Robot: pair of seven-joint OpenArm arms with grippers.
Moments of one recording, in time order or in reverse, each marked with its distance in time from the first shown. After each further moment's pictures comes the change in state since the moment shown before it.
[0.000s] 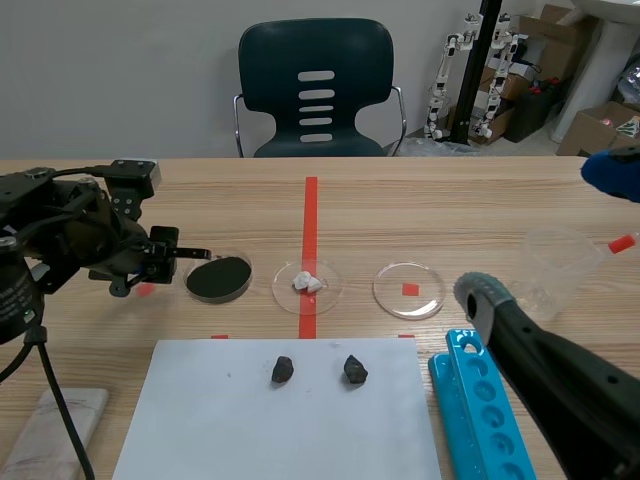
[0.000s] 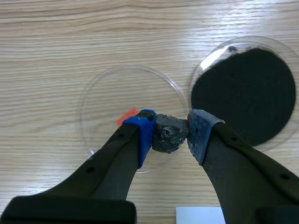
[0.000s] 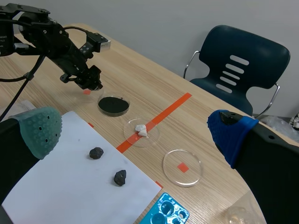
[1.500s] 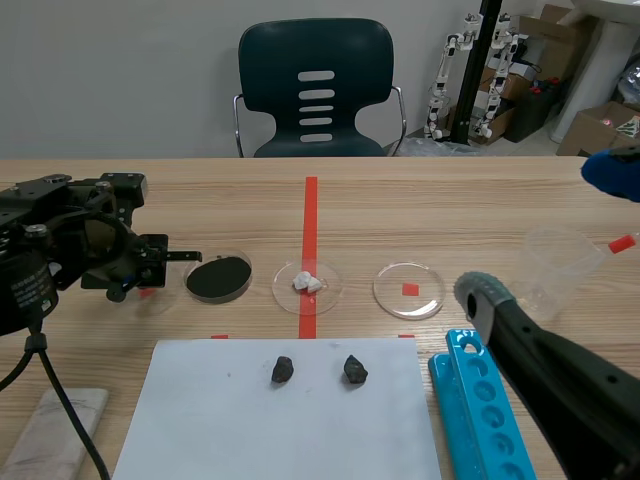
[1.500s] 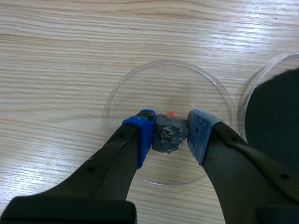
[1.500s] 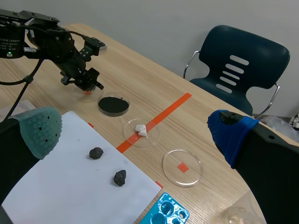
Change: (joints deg) left arm -5.5 1.4 0.0 -11.8 0.7 5.5 -2.3; right arm 0.0 0.0 0.0 0.0 0.0 0.0 0.0
